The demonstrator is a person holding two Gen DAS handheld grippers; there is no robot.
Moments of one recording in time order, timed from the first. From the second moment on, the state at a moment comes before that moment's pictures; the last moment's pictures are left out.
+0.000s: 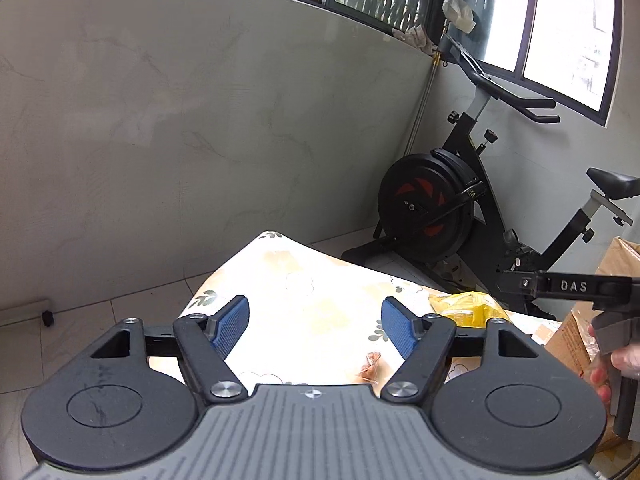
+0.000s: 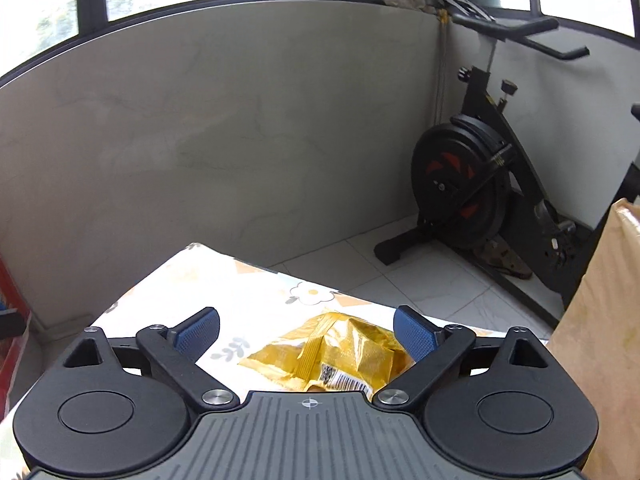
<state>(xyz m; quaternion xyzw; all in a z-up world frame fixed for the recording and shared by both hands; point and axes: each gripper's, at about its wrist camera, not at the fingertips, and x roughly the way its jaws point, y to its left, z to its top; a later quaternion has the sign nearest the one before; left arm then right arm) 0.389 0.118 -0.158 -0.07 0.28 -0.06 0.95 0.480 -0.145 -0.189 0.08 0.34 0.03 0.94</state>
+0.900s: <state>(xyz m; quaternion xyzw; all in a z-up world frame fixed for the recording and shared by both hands) 0.455 0.044 -0.256 0.00 0.36 -0.13 0.92 0.520 -0.138 -0.265 0.07 0.43 -0.02 0.90</state>
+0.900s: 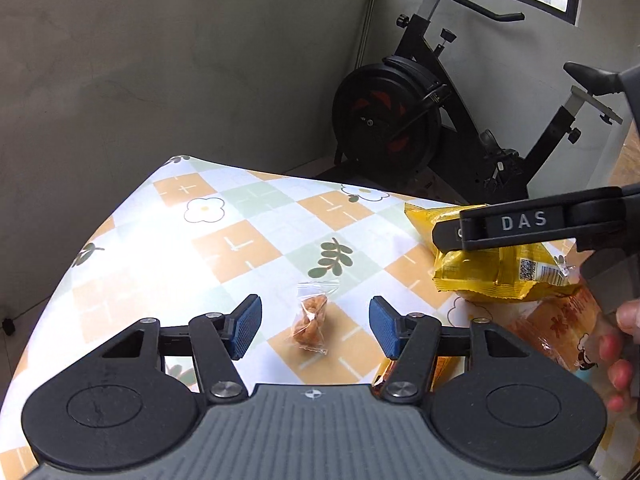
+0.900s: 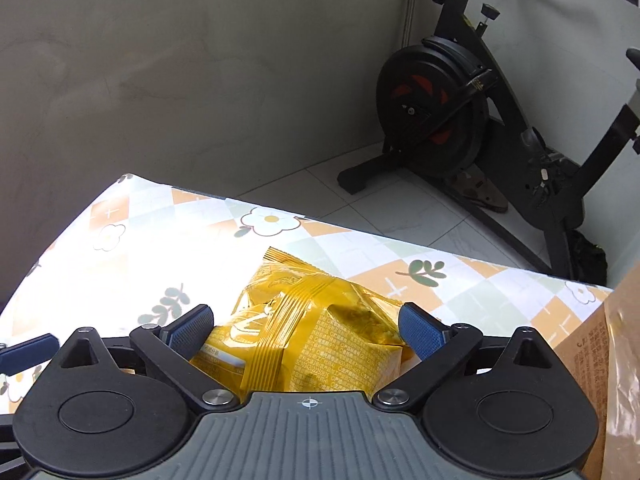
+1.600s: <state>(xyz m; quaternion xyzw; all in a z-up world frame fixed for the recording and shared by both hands) 0.389 0.089 -0.249 -0.05 0.34 -0.04 0.94 0.465 -0.119 -0.257 0.05 0.43 0.04 0.90</state>
